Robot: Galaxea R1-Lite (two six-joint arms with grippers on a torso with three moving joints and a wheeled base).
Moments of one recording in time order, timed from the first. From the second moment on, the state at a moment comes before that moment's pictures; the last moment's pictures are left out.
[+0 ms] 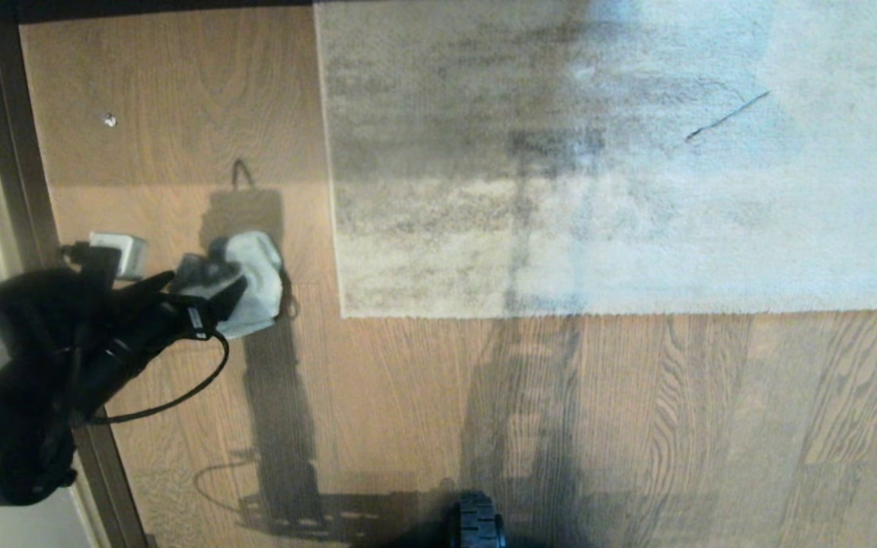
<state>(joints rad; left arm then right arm) 0.07 1.87 -0.48 -1.35 -0.14 0.03 0.00 0.00 0.00 -0.01 -0.05 0.06</state>
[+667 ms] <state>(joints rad) 0.07 1.92 -0.48 -1.39 -0.14 0.03 0.00 0.00 0.00 -0.01 -0.05 0.06</state>
